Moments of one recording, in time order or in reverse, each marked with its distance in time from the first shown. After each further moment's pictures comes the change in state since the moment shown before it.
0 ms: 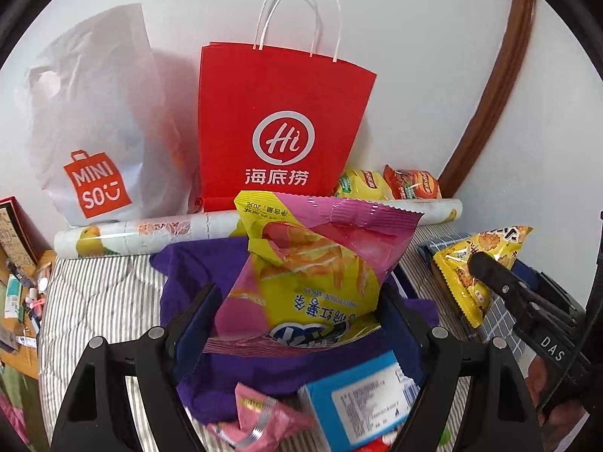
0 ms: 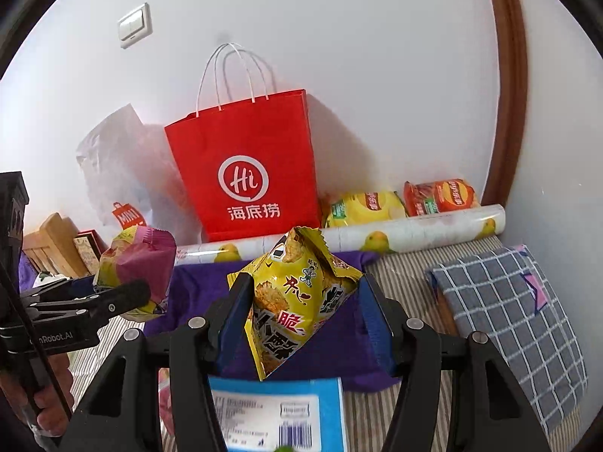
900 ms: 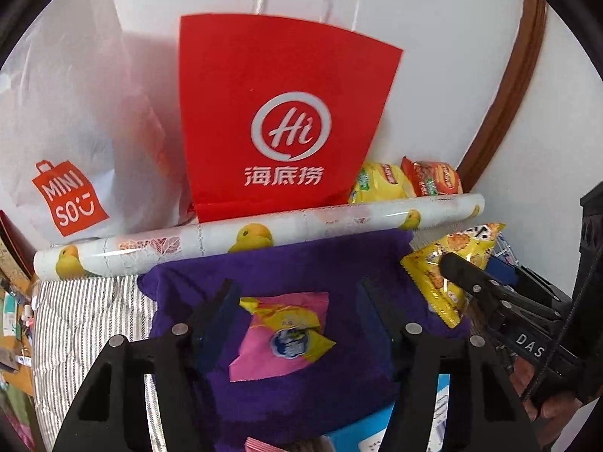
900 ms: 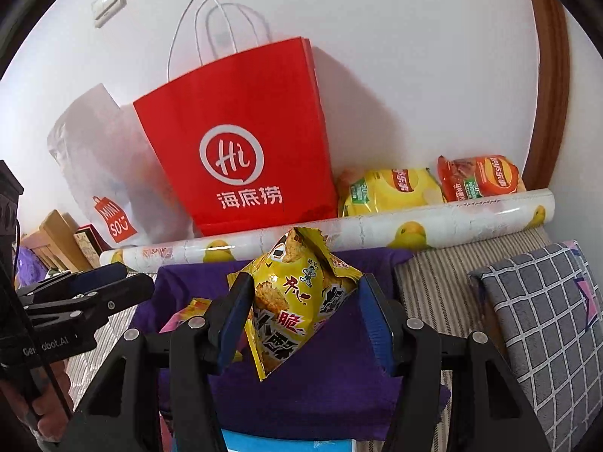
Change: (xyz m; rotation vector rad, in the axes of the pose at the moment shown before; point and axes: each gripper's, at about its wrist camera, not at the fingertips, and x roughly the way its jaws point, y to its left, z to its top) left arm 0.062 0.010 0.019 0.026 0.045 0.029; right arm 0.094 -0.010 0.010 0.019 0.098 0.075
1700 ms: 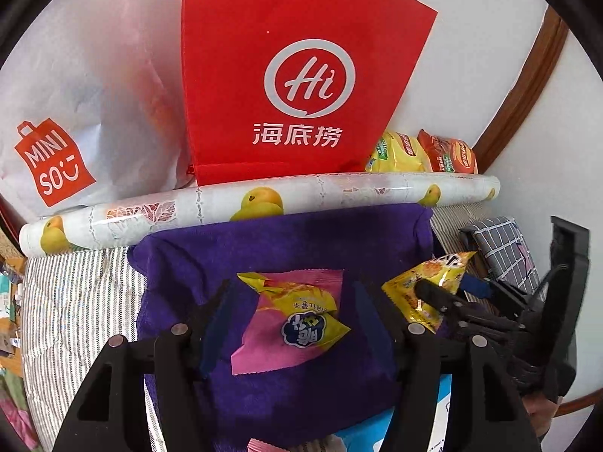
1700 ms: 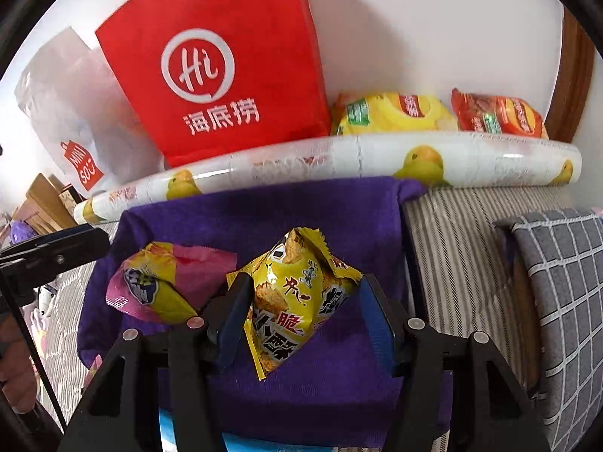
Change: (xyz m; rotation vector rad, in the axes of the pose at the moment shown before) left arm 0.031 0.006 -0.011 -0.027 0.117 -0.005; right arm 0.065 -0.018 -0.028 -0.012 0.218 -0.005
